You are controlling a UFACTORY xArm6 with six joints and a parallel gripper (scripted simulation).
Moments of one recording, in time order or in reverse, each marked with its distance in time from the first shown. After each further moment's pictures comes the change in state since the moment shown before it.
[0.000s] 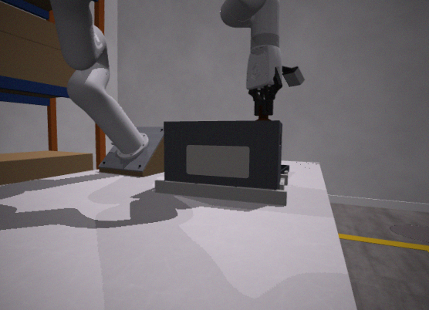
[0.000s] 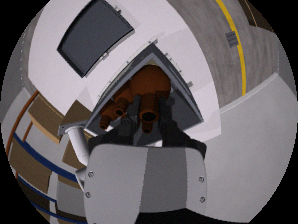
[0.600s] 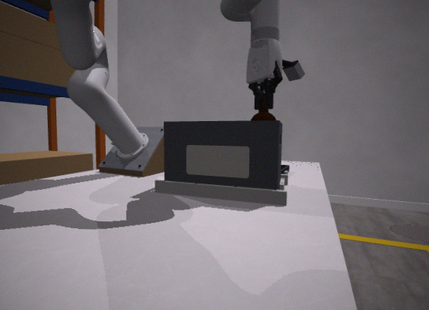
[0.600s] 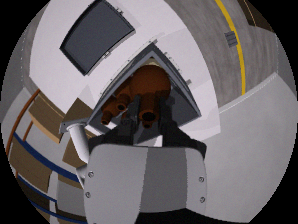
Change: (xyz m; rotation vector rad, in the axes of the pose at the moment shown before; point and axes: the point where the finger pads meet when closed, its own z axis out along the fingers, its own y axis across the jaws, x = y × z) arm 0.000 0.000 -0.017 0.000 0.000 0.000
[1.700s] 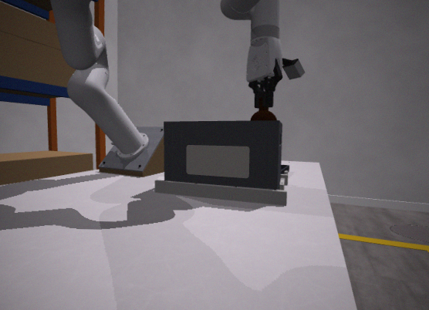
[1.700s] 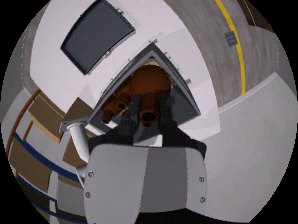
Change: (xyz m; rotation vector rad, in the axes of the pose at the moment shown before) arm 0.000 0.000 -0.004 0.000 0.000 0.000
